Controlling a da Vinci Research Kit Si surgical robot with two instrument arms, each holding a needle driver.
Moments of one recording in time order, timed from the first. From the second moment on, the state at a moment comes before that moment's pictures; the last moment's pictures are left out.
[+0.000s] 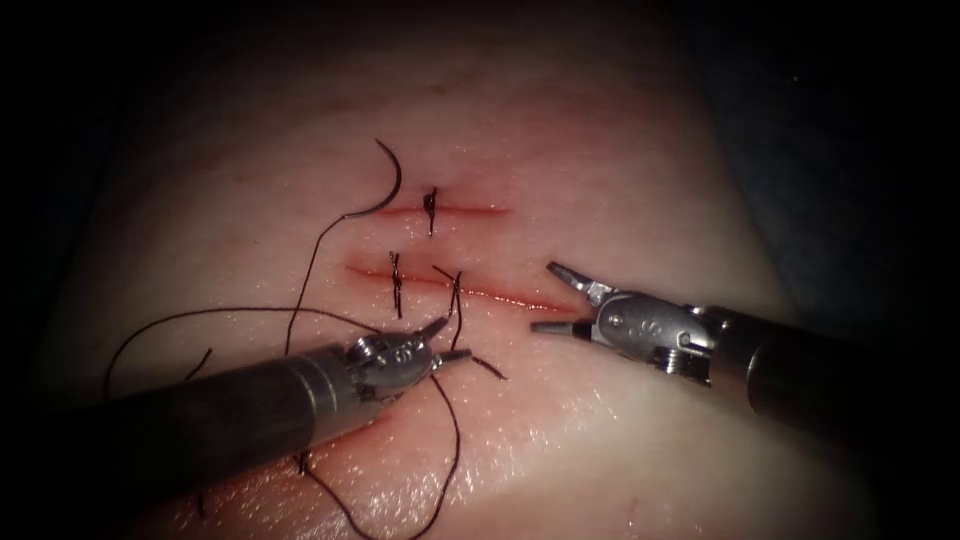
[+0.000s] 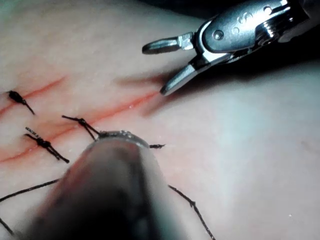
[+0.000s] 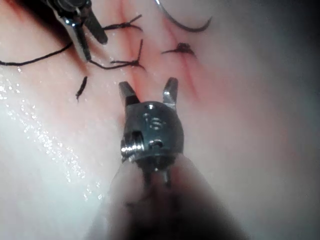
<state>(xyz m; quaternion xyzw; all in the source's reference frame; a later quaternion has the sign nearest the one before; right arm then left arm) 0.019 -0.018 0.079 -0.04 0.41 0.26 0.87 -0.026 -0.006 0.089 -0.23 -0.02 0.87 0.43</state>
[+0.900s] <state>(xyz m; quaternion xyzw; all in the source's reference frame) 0.020 -0.018 0.079 -0.03 0.40 0.26 0.88 -0.026 -0.007 0.094 -0.20 -0.06 0.89 0.41</state>
